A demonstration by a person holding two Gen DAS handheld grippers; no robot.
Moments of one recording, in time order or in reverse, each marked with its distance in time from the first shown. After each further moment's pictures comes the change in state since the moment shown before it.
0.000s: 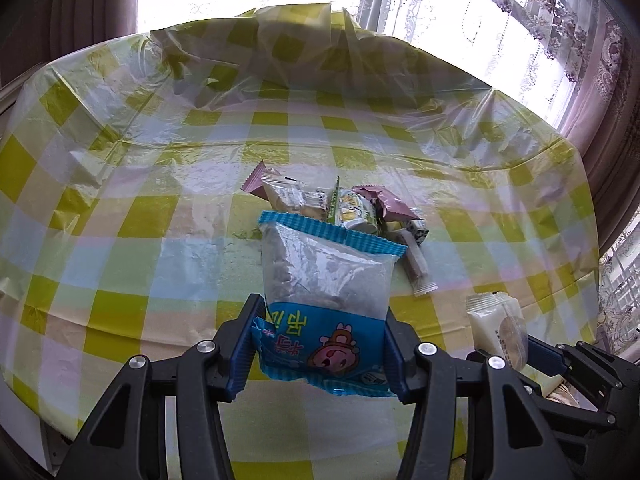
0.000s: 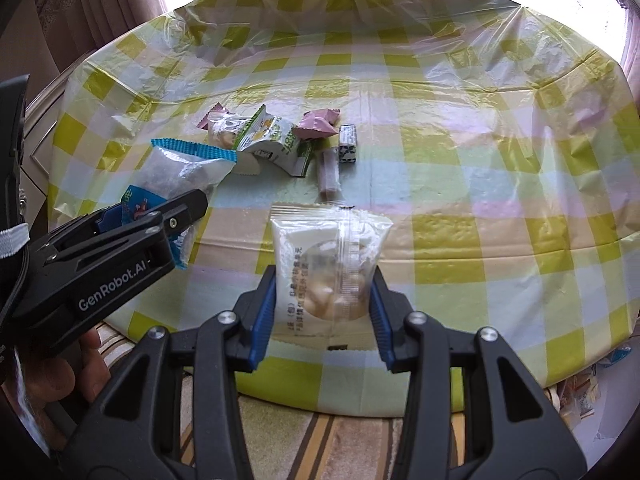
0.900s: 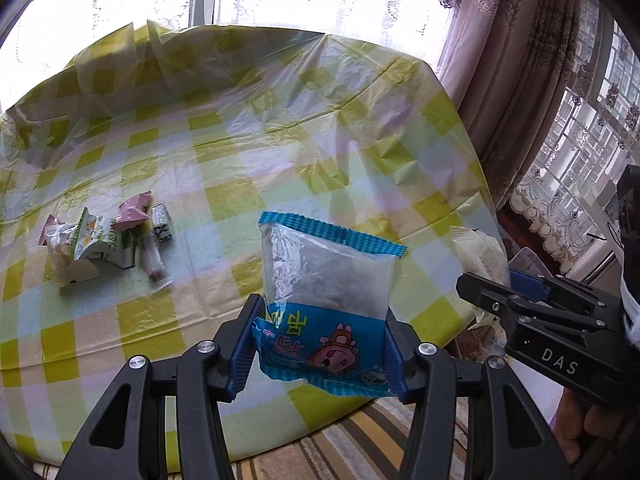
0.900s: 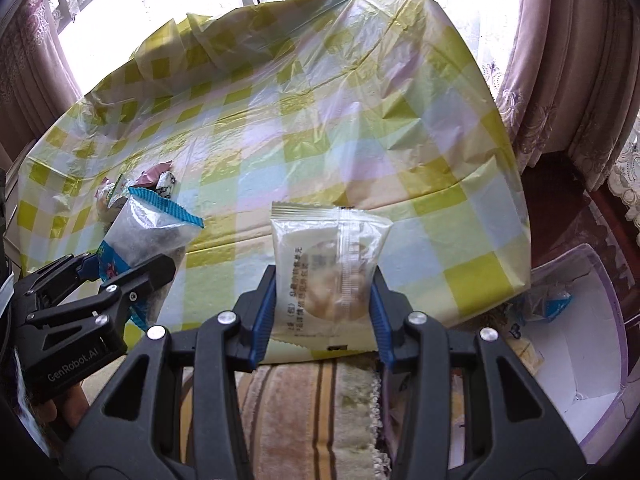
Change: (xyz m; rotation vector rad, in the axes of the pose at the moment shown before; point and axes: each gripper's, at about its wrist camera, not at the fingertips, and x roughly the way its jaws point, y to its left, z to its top) left arm -0.009 -0.183 -0.024 0.311 0.075 -0.263; right arm -0.079 -0.177 -0.045 0.256 -0.090 -0.147
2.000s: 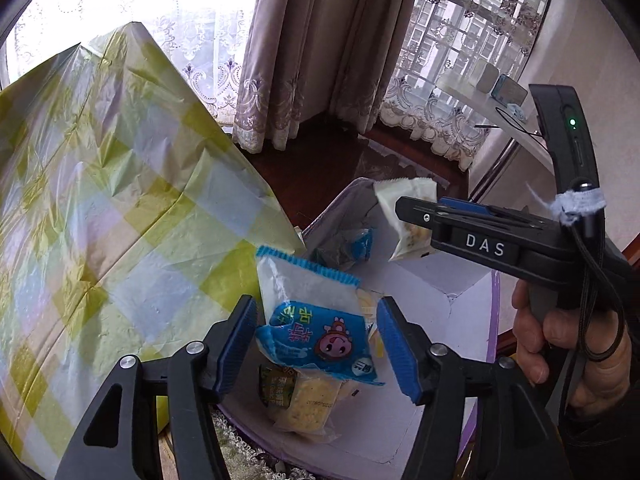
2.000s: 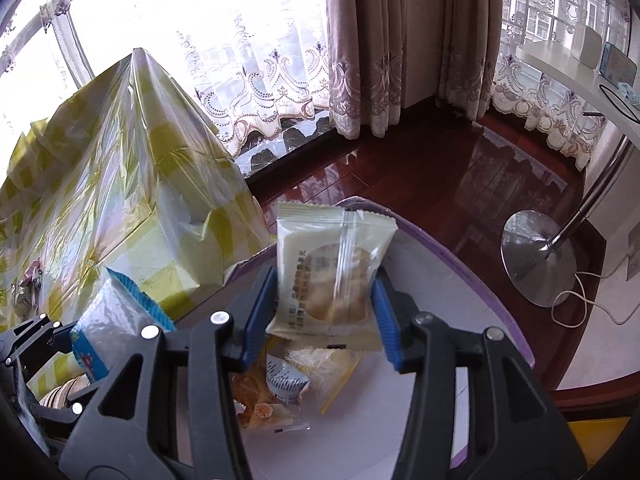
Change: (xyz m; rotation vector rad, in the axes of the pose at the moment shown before) left arm 0.056 -0.205 0.001 0.383 0.150 -0.346; right arm -0.045 -0.222 -0.033 0.370 -0.048 -0.284
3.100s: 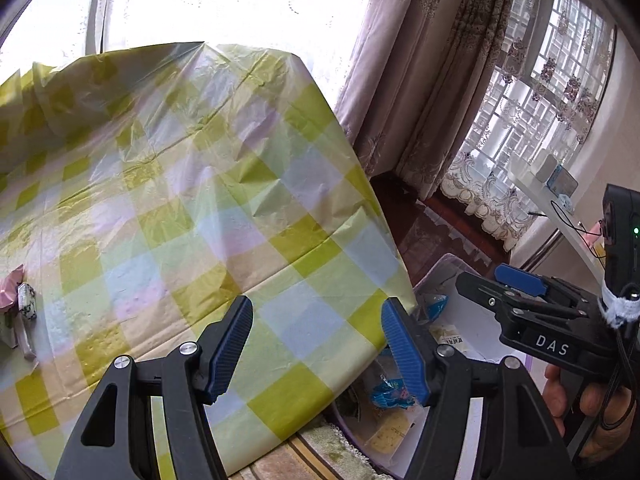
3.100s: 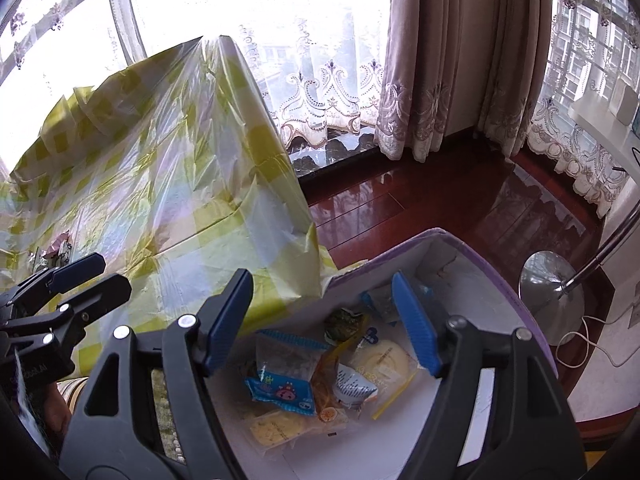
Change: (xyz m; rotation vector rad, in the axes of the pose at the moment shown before) left arm -0.060 0.105 -0.009 -0.249 -0.191 0.148; right arm -0.022 0.083 0.001 -0.169 -0.045 0.076
